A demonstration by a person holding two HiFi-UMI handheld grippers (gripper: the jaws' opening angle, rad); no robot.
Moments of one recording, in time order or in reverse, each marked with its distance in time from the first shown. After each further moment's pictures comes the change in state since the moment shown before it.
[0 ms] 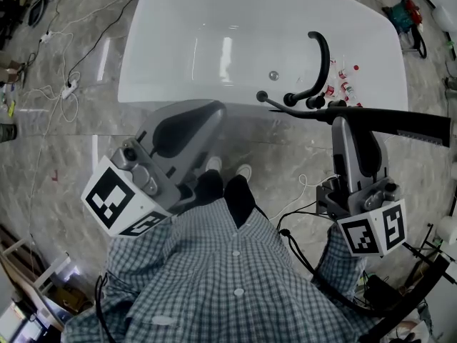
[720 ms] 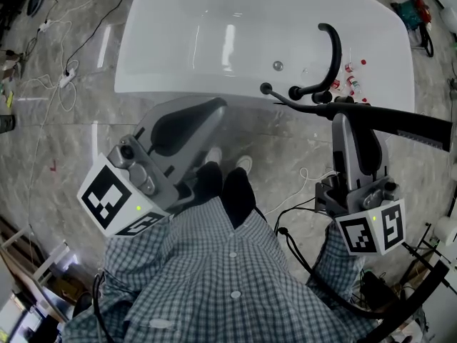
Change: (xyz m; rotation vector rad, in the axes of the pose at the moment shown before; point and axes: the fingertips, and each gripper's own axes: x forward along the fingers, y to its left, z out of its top) left arm 0.004 0.018 -0.024 -0.031 0.022 0.009; right arm 0.020 -0.011 -0.032 0.012 0.043 -0.003
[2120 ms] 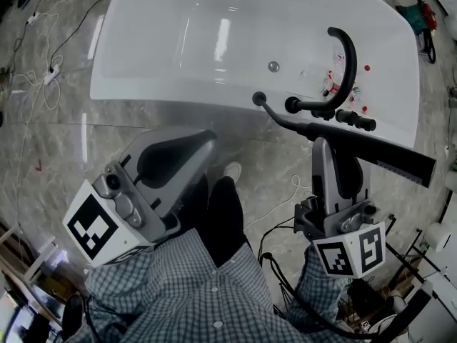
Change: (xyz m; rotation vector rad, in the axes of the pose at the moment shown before) left arm 0.031 0.040 -0.071 -0.070 0.080 0.003; right arm 0.040 -0.040 -0.082 0.063 0.086 -0.036
